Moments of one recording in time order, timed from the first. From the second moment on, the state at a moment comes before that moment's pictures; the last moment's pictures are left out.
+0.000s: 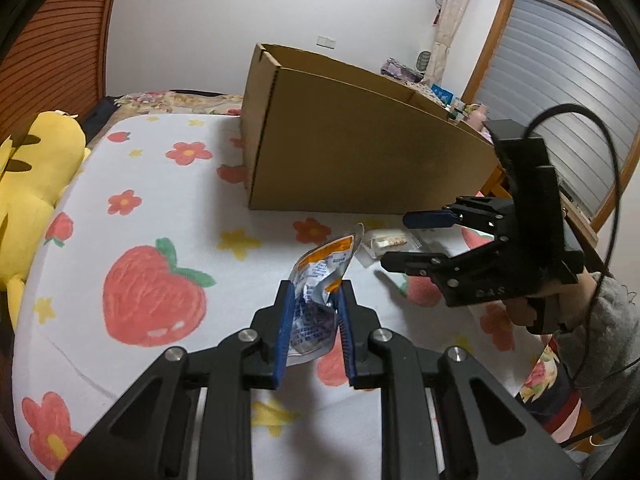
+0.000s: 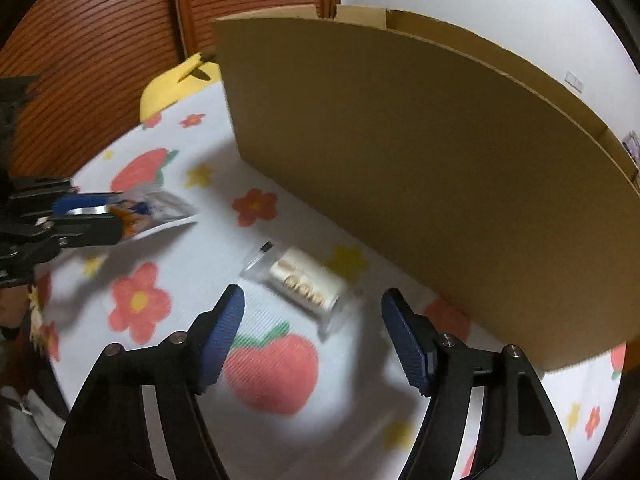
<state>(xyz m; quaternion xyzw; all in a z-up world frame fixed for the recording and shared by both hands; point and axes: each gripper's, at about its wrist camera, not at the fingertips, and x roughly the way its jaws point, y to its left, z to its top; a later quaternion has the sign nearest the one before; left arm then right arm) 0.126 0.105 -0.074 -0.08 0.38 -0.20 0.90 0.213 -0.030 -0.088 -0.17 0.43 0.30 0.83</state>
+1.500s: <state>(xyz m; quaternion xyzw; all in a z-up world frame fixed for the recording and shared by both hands) 0.117 0.071 -0.033 -0.05 0.32 -0.20 0.92 0.145 -0.101 -0.074 -0.05 0.38 0.26 0.89</state>
